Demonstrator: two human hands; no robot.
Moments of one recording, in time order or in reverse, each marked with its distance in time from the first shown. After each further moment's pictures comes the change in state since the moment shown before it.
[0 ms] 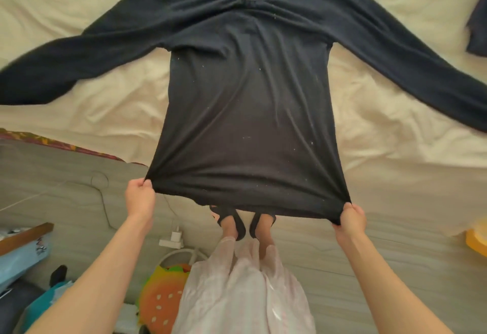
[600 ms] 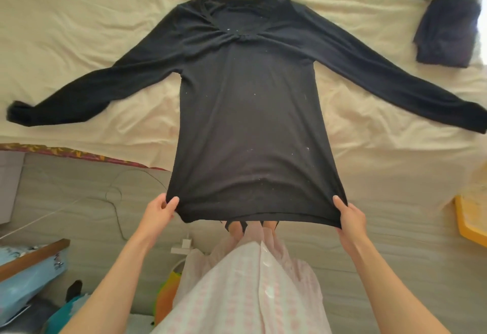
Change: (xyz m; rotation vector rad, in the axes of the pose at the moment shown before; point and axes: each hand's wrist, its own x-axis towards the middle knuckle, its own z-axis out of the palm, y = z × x) left_hand -0.064 0.001 -0.074 0.086 -0.470 0.152; right_hand -0.072 0.000 -0.053 -0.049 -0.200 -0.098
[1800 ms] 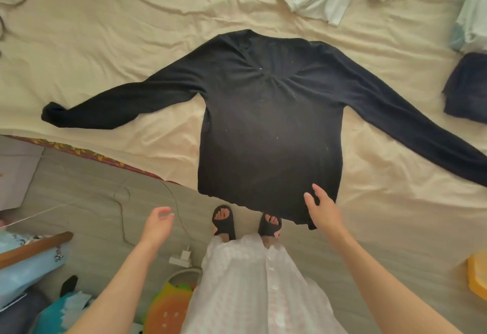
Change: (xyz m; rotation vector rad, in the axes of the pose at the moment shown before) left_hand 0.024 -0.003 -0.021 -0.070 0.192 -0.247; right_hand -0.015 -0.068 0.100 -0.953 -0.260 -0.428
